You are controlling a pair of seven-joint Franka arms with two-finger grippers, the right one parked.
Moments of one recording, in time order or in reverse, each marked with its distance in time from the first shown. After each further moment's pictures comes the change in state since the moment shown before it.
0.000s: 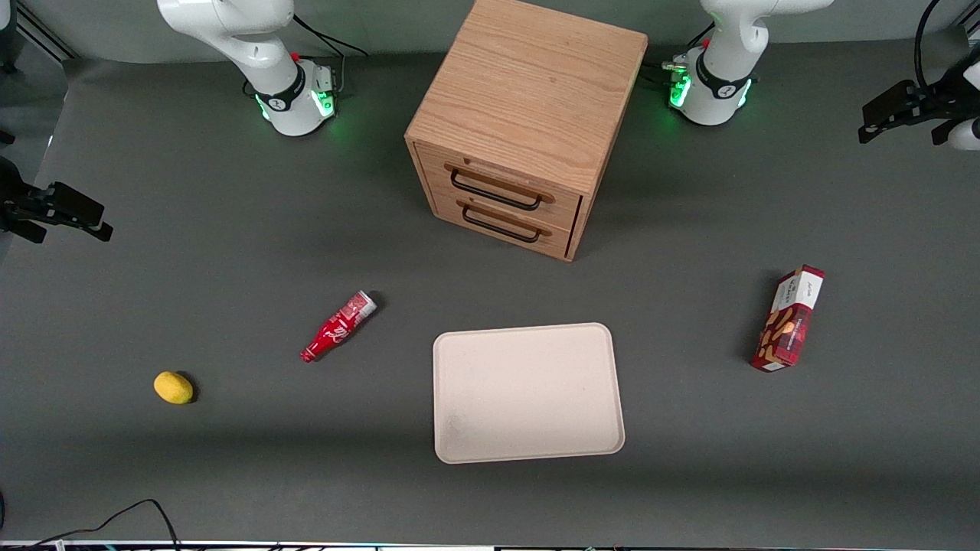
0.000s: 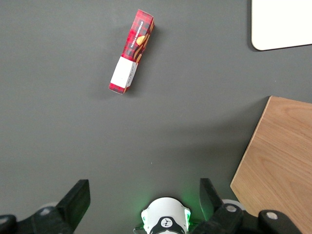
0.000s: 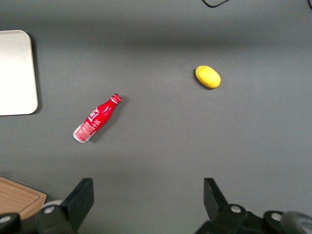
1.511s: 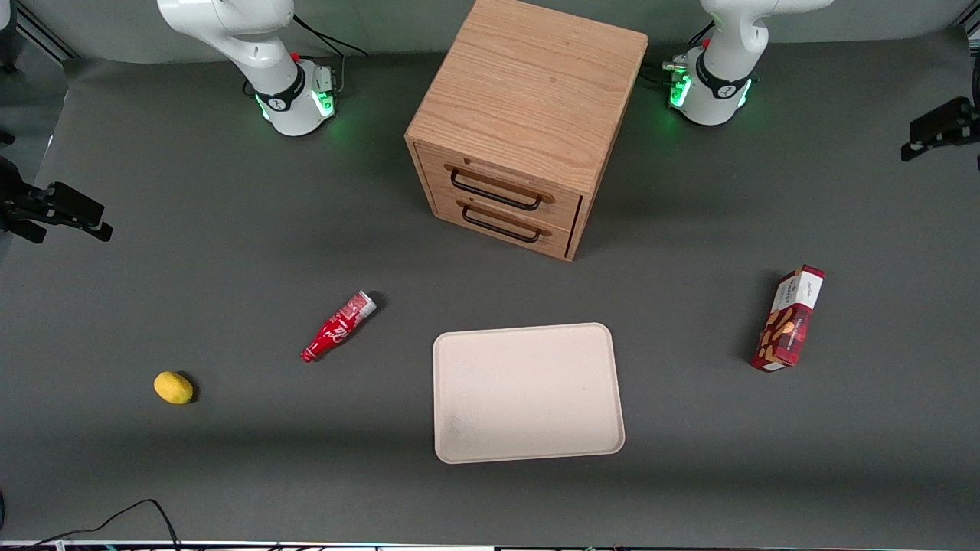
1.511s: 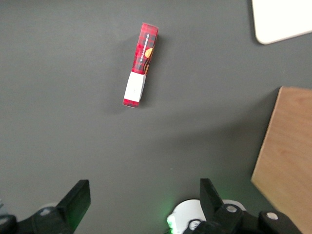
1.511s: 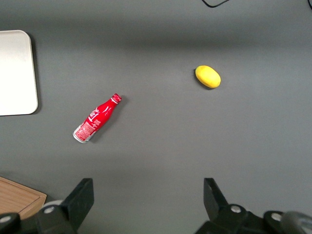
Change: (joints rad) arm 0.007 0.178 0.100 0.154 0.001 -0.019 0.284
